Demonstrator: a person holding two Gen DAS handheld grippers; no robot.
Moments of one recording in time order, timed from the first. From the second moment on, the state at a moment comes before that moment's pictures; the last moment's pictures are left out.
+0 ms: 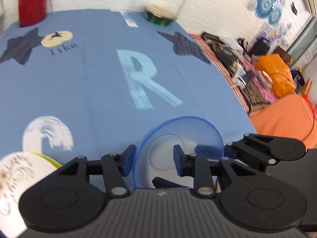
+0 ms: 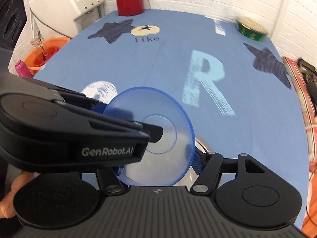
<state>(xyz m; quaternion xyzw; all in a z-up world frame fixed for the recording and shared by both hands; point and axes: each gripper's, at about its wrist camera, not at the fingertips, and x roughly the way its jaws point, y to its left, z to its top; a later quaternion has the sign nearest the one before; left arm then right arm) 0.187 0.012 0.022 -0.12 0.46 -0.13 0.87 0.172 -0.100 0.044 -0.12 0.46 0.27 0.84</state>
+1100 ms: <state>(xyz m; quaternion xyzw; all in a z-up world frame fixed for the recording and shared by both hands) 0.152 0.034 0.036 -0.03 0.38 -0.09 0.92 0.112 -0.199 0.021 0.01 0.37 0.22 0.90</state>
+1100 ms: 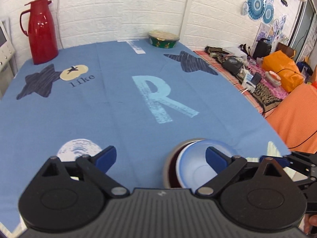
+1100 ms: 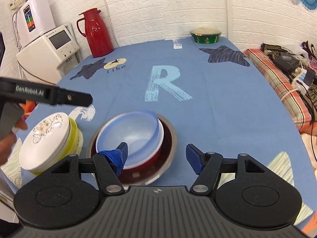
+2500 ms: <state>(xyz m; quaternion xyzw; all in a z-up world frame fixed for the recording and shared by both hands) 0.208 0.064 -0.032 -0.04 0.52 -0.14 0.84 0.128 -0.212 0.006 0.04 0.42 0.17 0.89</state>
